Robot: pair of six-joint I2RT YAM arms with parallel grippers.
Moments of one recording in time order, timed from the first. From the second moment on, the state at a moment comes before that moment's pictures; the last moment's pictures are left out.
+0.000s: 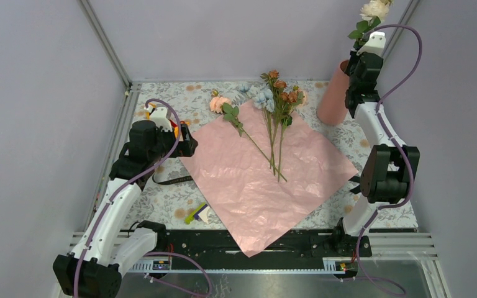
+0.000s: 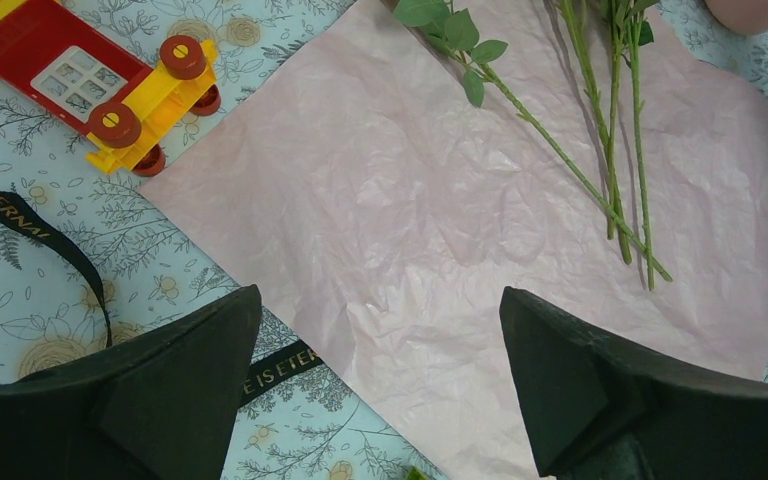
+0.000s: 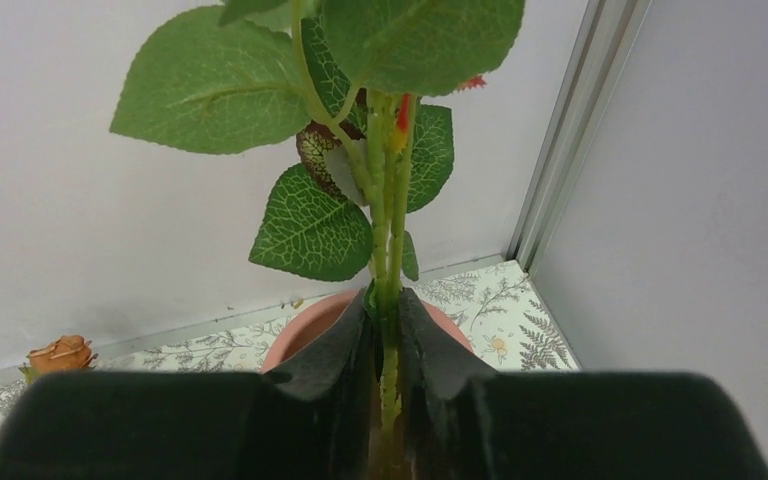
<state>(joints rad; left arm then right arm) -0.20 0.91 0.87 -0.47 0.16 -0.23 -0.05 1.75 1.46 0.29 0.22 0.00</state>
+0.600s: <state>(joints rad) -0.20 0.91 0.87 -0.47 0.17 -0.23 -0.05 1.73 1.38 0.30 0.21 0.00</state>
